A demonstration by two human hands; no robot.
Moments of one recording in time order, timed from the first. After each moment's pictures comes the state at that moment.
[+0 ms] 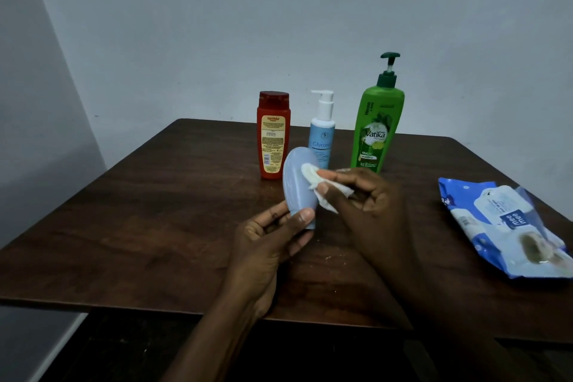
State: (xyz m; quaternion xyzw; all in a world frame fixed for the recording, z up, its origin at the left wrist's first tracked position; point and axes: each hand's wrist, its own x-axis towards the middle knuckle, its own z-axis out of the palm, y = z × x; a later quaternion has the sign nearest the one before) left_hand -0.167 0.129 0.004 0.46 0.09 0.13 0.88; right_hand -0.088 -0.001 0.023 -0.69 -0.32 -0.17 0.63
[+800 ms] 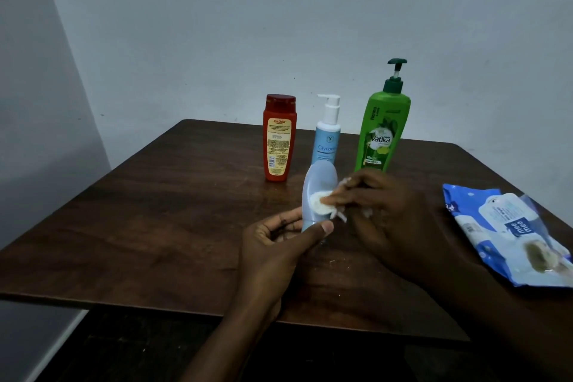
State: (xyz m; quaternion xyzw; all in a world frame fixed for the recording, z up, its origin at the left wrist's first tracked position) left_hand -0.170 0.124 -0.003 0.58 0.11 0.18 0.79; right_hand -0.086 -0.031 0.043 -0.77 -0.49 -0.29 0.30
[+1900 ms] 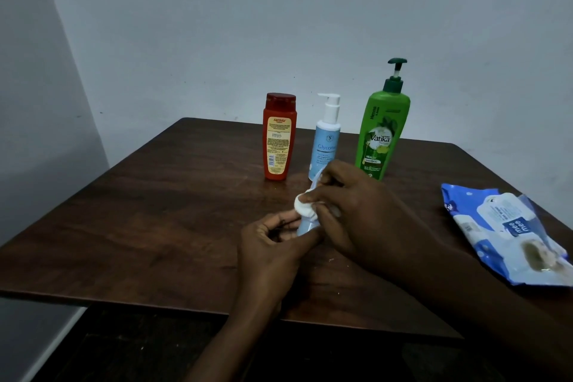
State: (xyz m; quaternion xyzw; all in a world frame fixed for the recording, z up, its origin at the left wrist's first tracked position) left_hand -0.168 0.123 -0.009 0.61 0.11 0.25 0.75; right_hand -0.103 -0.004 0.059 -0.80 -0.51 -0.27 0.16
